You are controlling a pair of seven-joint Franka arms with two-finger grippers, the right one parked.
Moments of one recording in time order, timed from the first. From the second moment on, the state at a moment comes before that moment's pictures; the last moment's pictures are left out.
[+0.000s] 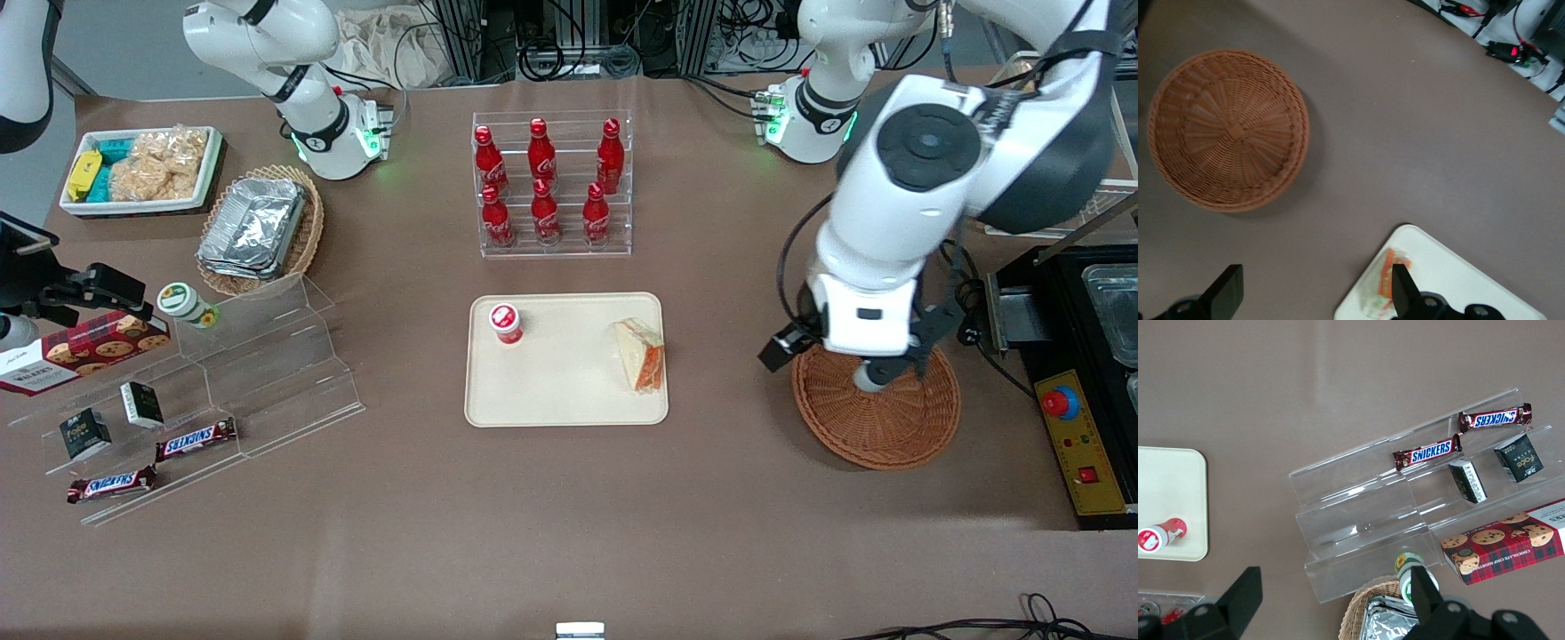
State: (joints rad) arm 0.20 0.32 -0.68 -1.45 0.32 1.75 -1.09
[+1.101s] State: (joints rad) arm -0.04 0.11 -0.04 -1.50 0.06 1.64 -0.23
